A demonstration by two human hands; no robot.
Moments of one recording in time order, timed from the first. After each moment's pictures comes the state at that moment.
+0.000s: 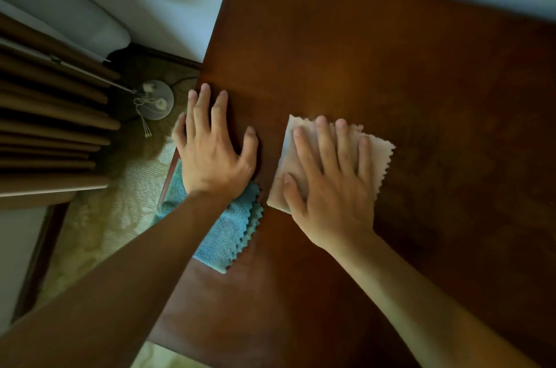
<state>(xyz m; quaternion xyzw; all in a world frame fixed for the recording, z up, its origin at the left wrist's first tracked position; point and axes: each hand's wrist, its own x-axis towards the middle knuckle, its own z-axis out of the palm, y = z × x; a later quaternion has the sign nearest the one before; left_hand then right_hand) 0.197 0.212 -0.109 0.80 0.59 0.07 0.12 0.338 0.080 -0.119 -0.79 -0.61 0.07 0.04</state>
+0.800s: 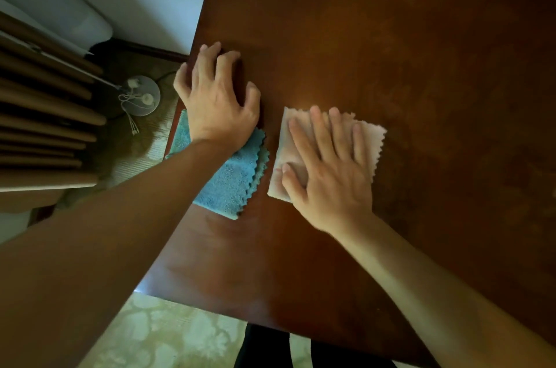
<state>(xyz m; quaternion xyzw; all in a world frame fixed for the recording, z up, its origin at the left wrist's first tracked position) 0.186 0.204 -0.102 0.83 0.53 0.12 0.15 0.295 0.027 -0.122 -0.80 -0.60 0.05 0.04</state>
